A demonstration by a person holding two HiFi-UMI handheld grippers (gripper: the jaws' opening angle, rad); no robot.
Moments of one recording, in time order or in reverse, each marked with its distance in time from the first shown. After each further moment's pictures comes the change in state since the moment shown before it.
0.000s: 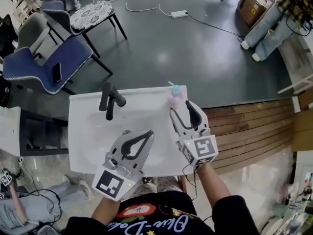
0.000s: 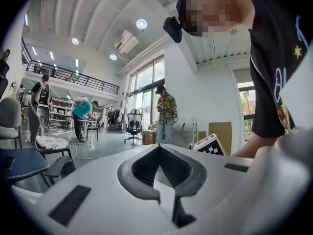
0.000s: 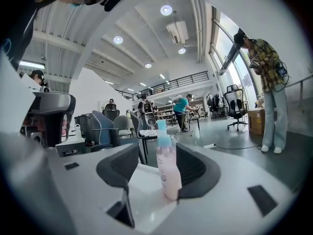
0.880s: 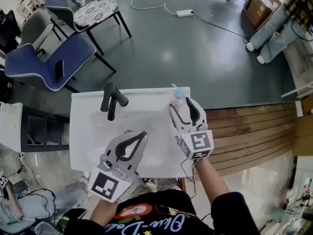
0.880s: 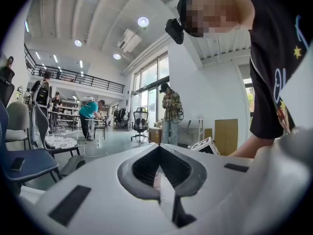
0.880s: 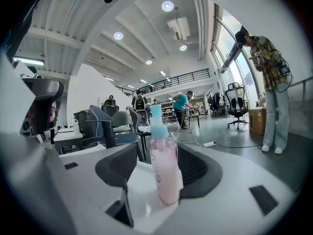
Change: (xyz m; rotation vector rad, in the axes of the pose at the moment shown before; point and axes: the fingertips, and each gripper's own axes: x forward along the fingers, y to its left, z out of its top) left arm -0.010 0.017 -0.007 0.001 0.036 0.076; right arm 0.031 -0.011 -0.024 -0.013 0.037 -0.002
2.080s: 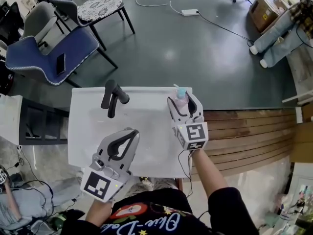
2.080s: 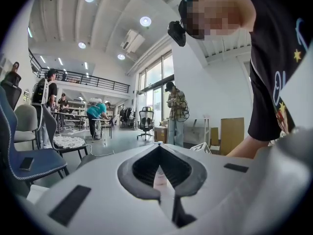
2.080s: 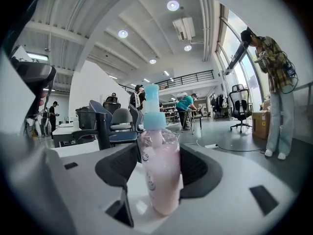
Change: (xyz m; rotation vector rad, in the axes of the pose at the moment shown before) left arm -0.014 0.018 0.000 -0.003 0.017 0.070; right arm 0.037 -0.008 -0.014 -0.052 0.004 0.018
